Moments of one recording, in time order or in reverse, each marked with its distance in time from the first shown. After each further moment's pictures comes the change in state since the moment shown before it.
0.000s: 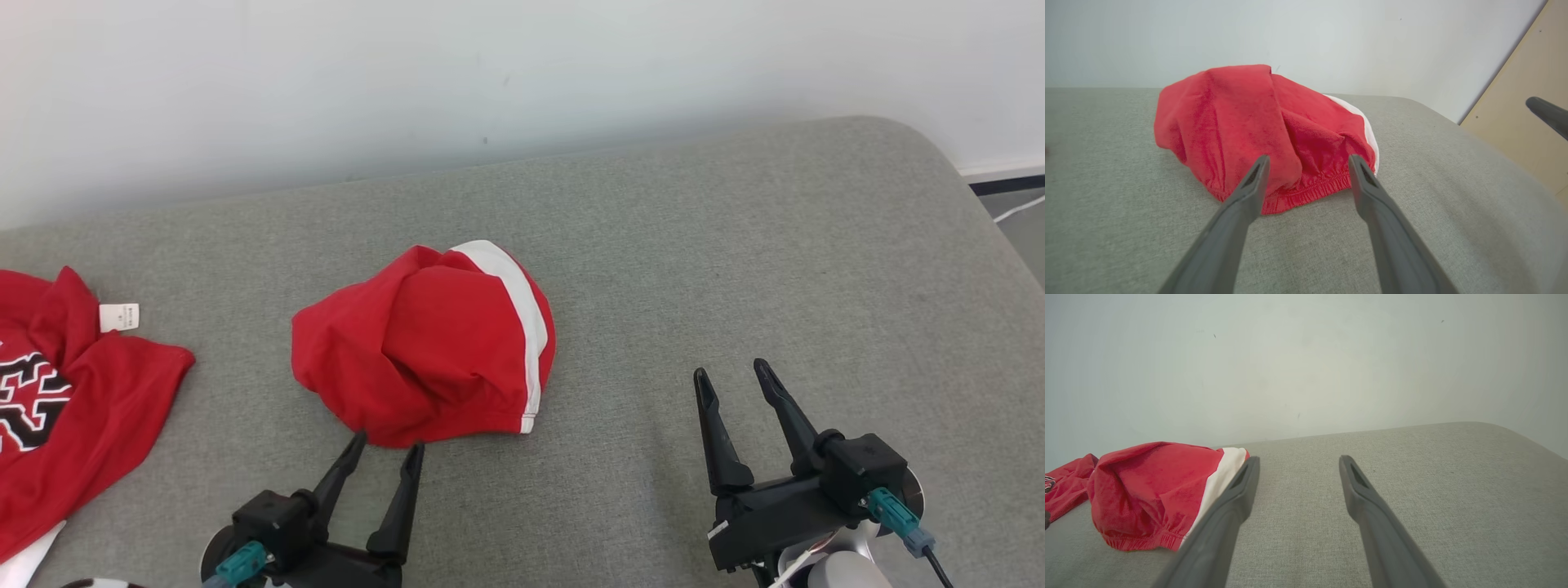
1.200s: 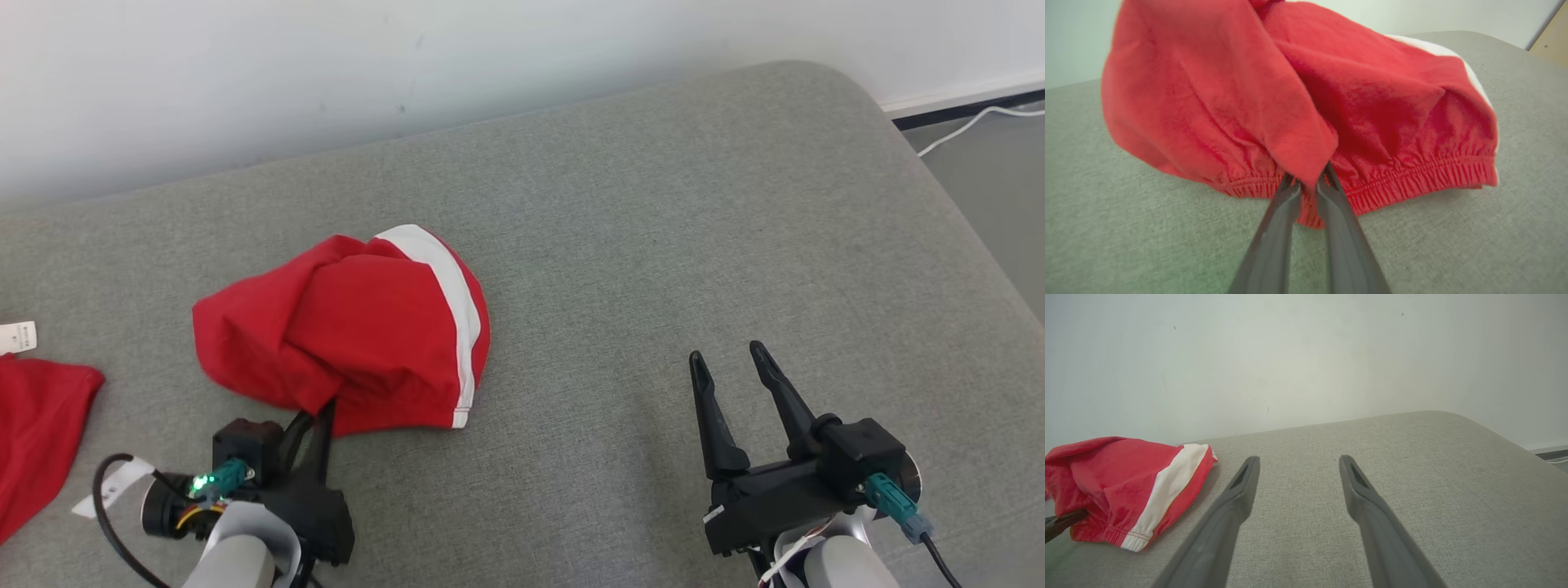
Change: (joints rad) left arm -0.267 -0.010 0.017 0.449 0.108 0.036 -0.022; right arm -0.031 0.004 0.007 -0.003 -0.004 0.000 0.000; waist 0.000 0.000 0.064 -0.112
